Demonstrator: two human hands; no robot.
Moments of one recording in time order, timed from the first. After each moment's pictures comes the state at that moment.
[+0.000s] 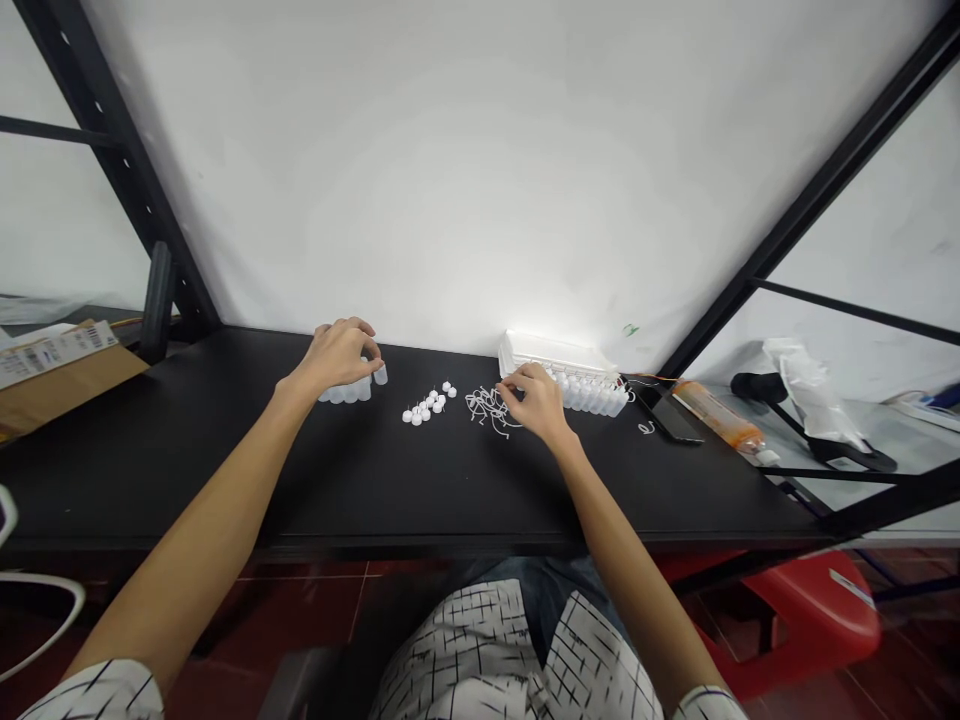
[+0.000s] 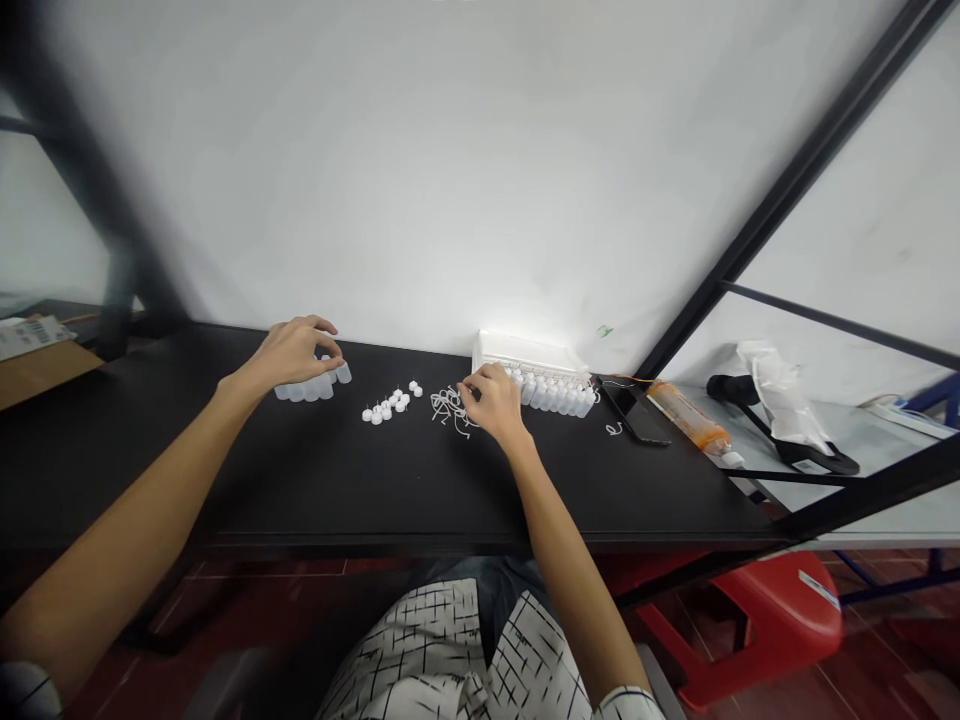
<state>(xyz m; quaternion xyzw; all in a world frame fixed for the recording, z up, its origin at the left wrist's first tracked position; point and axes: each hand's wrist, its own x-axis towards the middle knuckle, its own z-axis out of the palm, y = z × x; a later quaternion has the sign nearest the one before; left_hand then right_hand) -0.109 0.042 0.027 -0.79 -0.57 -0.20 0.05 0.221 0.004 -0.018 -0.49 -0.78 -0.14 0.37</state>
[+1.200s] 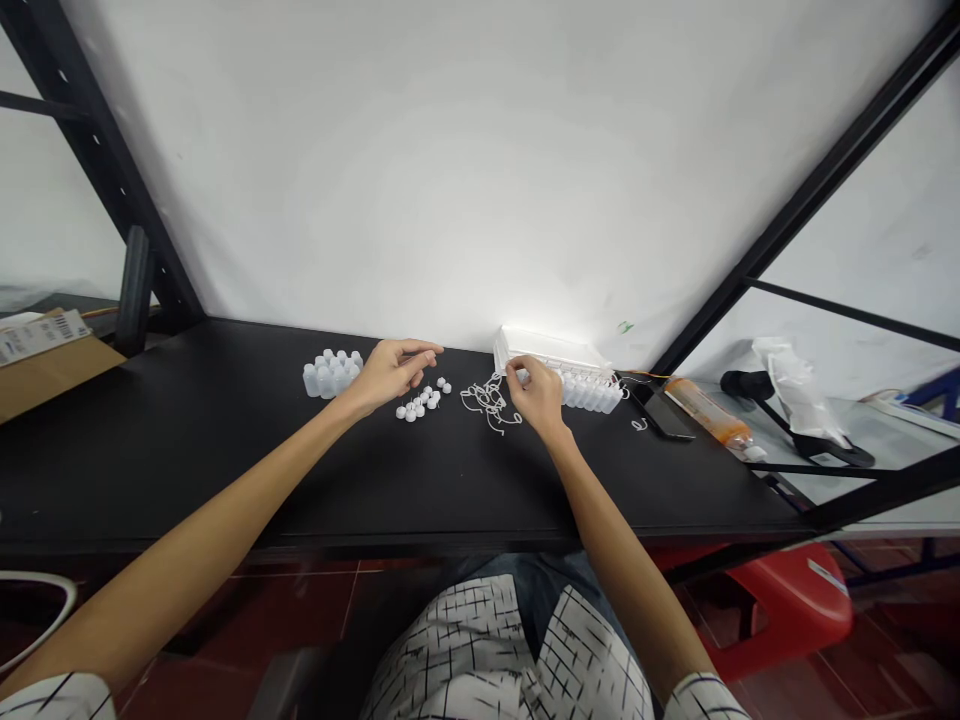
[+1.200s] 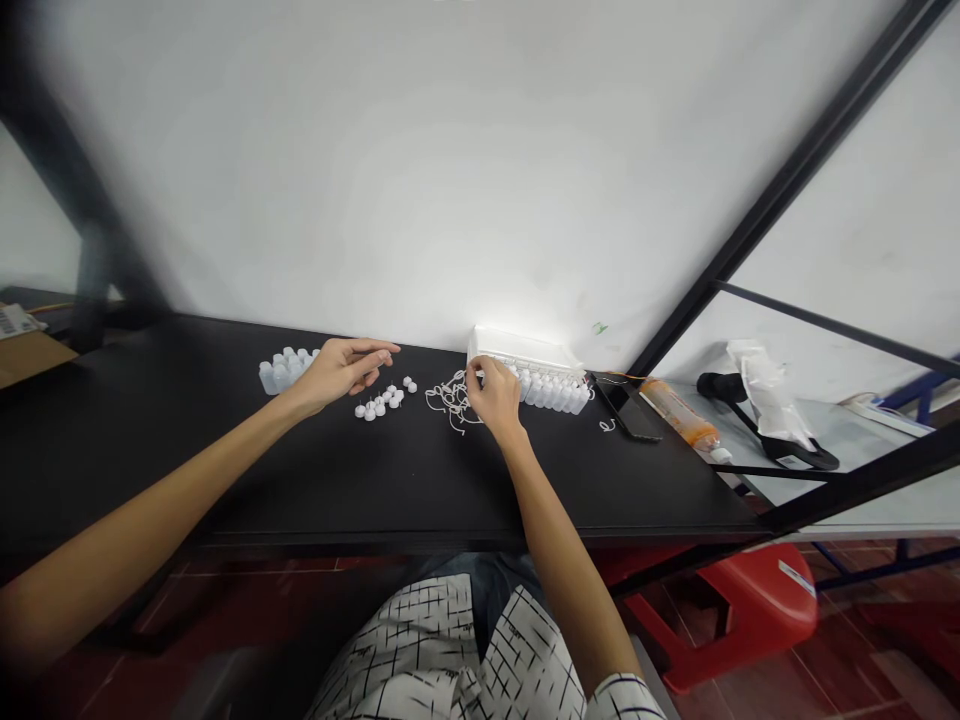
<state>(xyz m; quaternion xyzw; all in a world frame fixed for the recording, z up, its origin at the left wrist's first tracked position) -0.032 0.004 0.017 -0.66 -0.40 -0.48 -0.42 0.221 0.009 -0.017 -0.54 -0.72 -0.11 0.43</state>
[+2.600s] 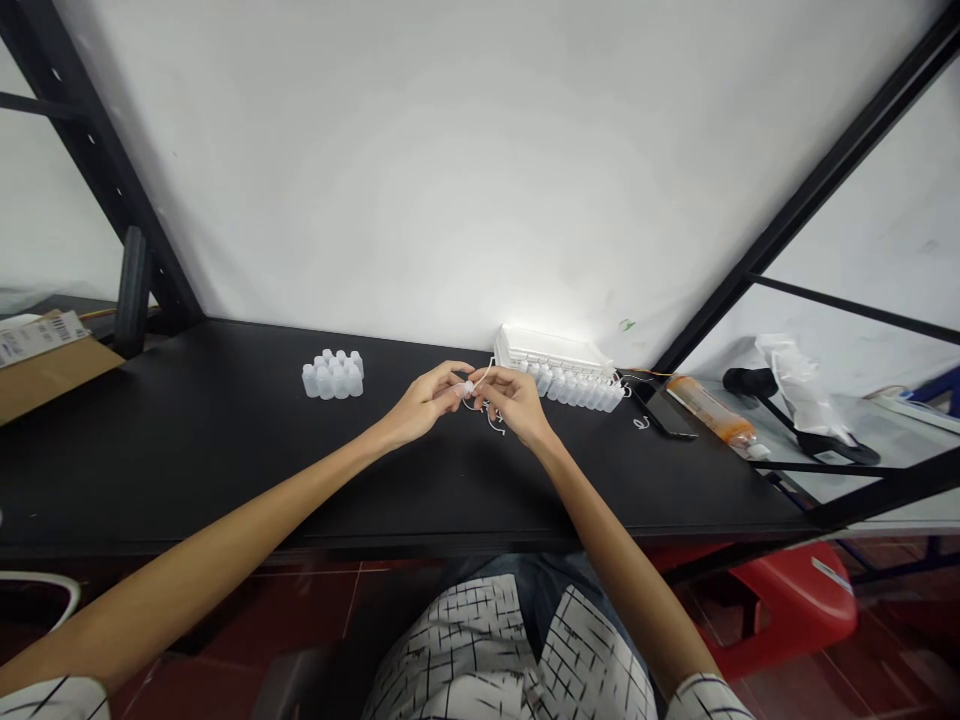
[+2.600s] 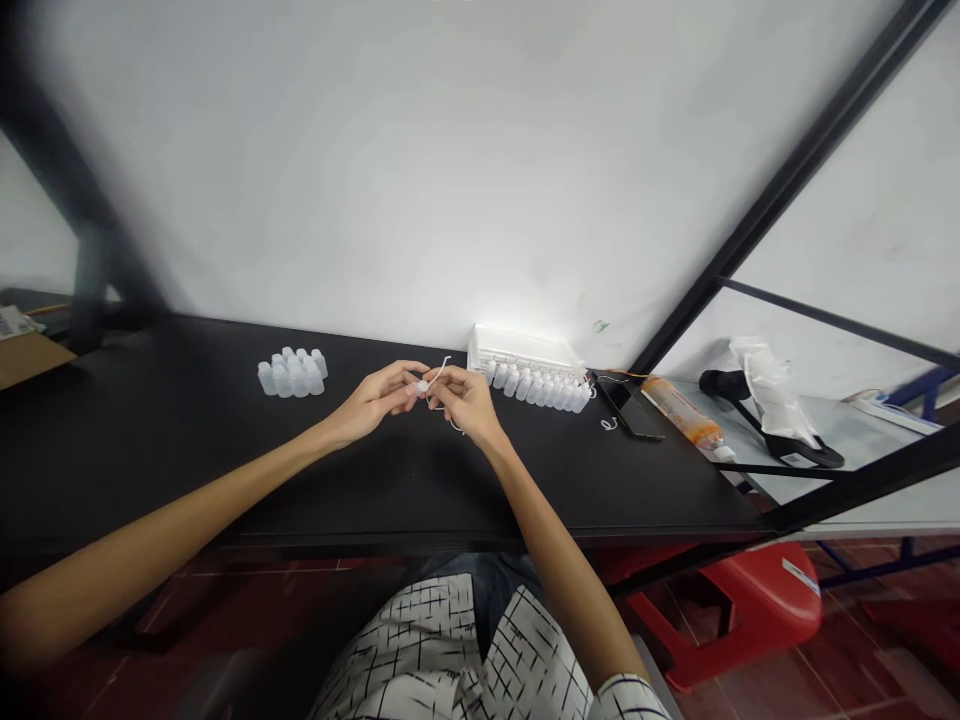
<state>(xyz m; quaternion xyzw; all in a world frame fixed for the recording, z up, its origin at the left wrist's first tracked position) 0.003 -0.014 -0.012 -0.71 -0.28 -0.44 -0.47 0.183 -0.015 -0.009 -0.36 -0.66 0.42 0.51</state>
